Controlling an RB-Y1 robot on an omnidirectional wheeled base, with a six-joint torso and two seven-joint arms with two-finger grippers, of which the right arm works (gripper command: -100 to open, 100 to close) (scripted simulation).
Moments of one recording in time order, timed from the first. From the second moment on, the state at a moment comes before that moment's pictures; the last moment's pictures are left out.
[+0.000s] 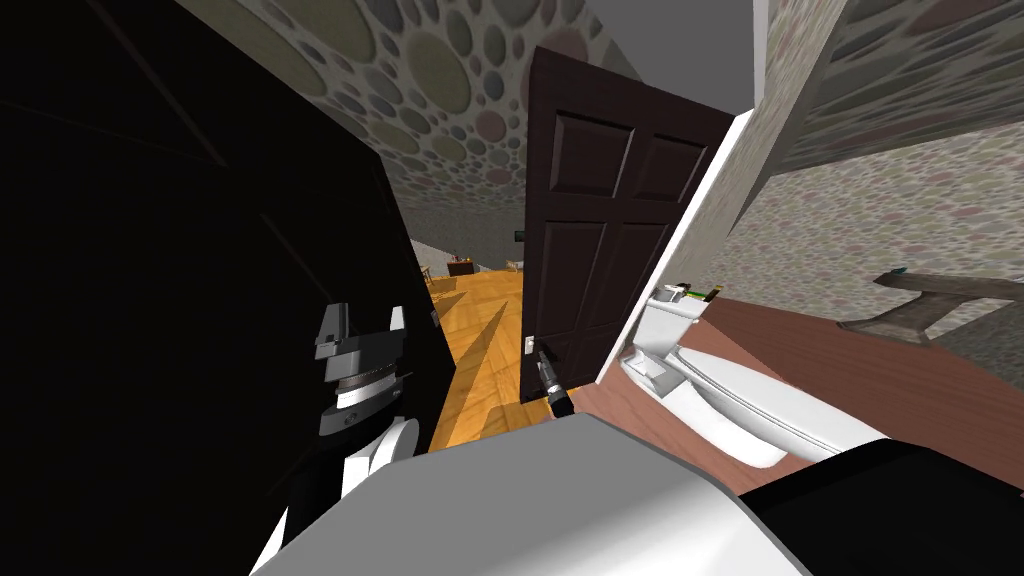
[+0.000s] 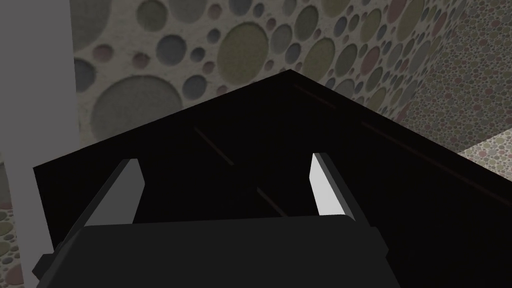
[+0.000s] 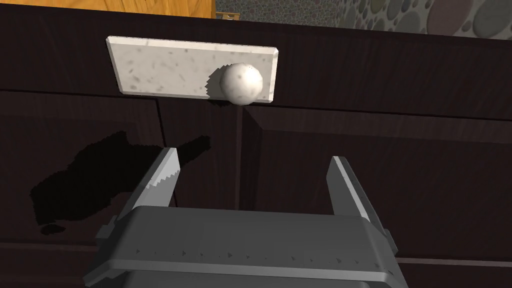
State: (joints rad) arm 0.13 -0.06 0.08 -0.96 0.03 -0.74 -0.06
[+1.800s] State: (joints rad) arm 0.12 -0.06 0.04 -0.93 0.01 -0.75 -0.04
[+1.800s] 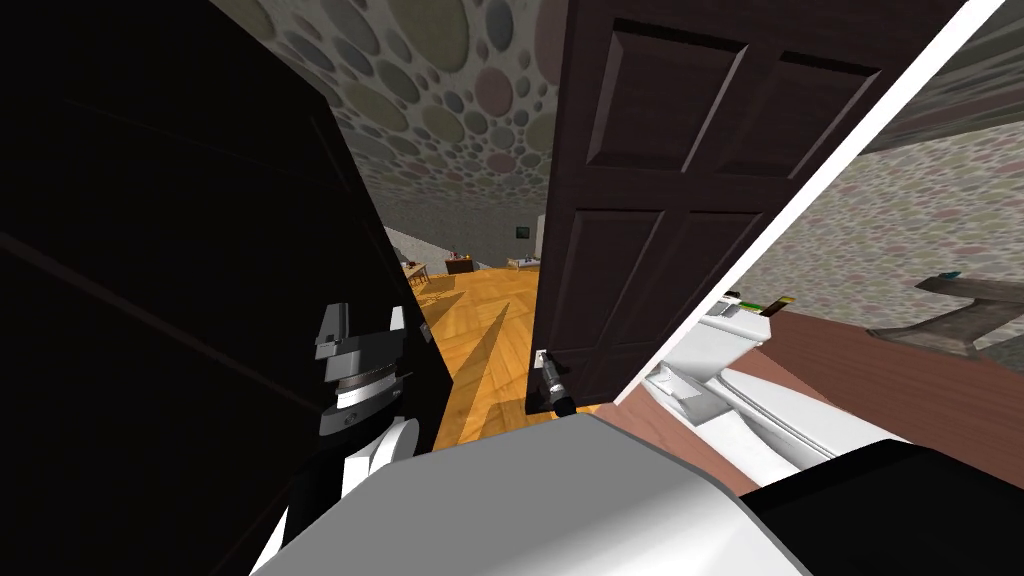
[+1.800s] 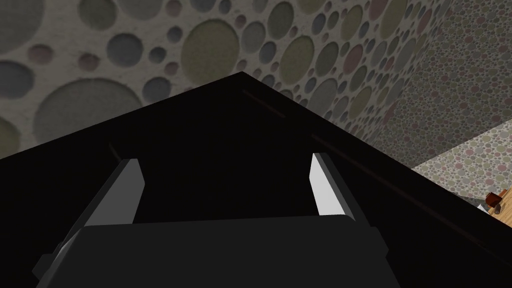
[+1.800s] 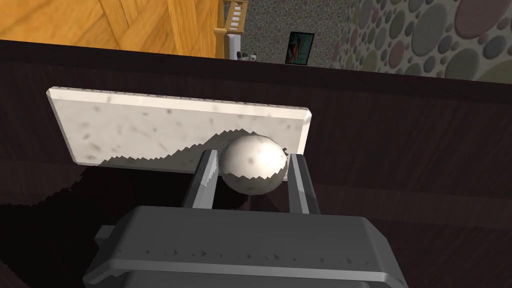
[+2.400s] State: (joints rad) arm 0.08 -0.07 -0.02 -0.88 -0.02 -0.76 -0.02
